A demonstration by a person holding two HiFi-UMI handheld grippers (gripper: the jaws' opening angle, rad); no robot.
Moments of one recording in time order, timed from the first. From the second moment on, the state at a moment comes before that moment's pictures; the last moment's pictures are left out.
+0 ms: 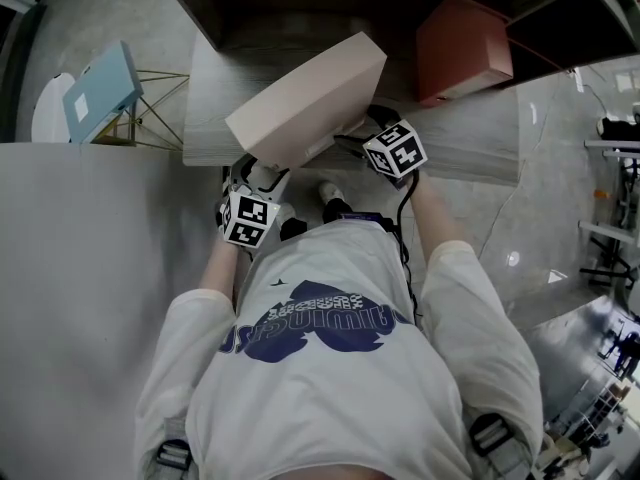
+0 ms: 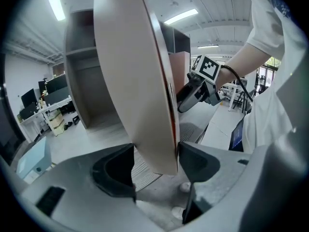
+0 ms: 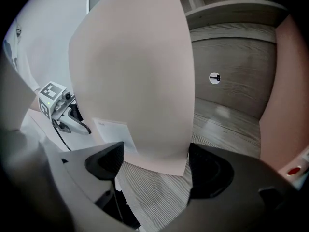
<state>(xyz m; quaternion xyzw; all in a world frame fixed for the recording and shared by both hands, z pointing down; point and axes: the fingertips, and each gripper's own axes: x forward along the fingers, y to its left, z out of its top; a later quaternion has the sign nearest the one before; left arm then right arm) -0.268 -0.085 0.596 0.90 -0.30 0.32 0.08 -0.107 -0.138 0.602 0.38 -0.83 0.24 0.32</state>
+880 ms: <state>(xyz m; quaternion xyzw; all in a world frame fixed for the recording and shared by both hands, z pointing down) -0.250 -0.093 0.555 0.90 -0.31 0.30 0.05 -0.088 -0.140 0.553 0.45 -0.81 0.26 0.27</state>
